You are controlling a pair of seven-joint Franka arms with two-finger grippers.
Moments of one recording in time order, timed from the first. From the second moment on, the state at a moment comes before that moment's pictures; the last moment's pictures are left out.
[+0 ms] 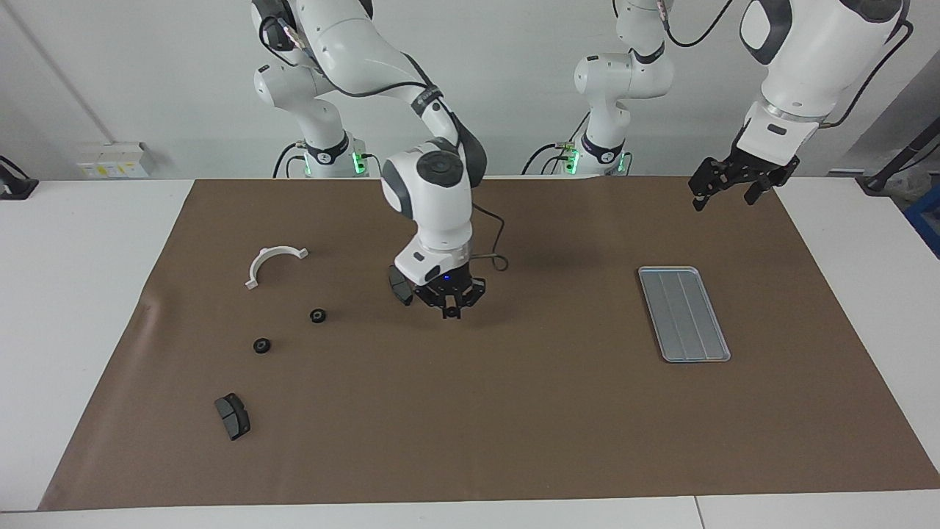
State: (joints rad) left arm -0.10 -0.01 0.02 -1.61 0.03 1.58 -0.11; right arm 0.47 0.39 -0.04 -1.62 -0.04 2.14 0.52
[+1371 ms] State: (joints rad) left arm -0.08 -0.02 0.04 -1.64 -0.02 1.63 -0.02; right arm 0.08 0.51 -0.04 -1.72 0.00 2.33 0.07
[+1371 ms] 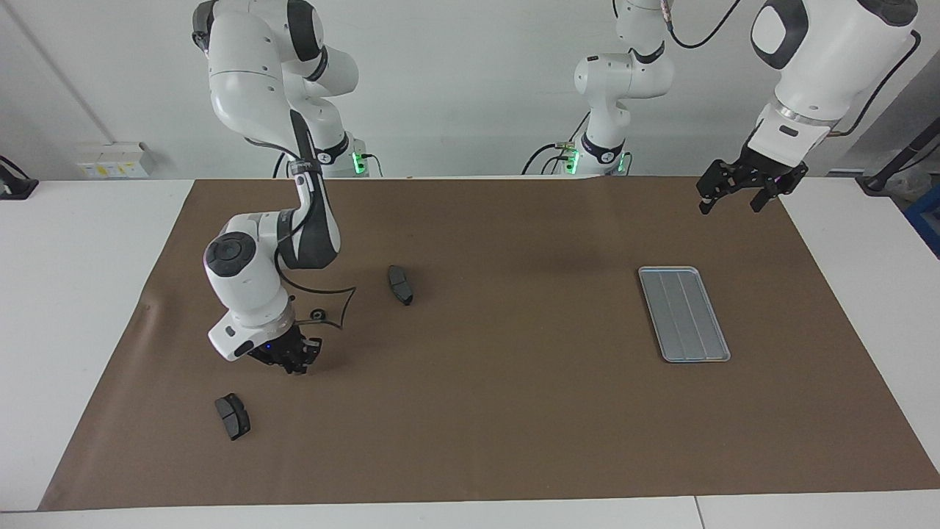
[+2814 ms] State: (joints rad) left arm -0.08 -0.03 0.05 -1.64 -0.02 1.63 -0.02; right arm 0.07 0.04 -0.08 -1.70 0.00 1.77 0.07
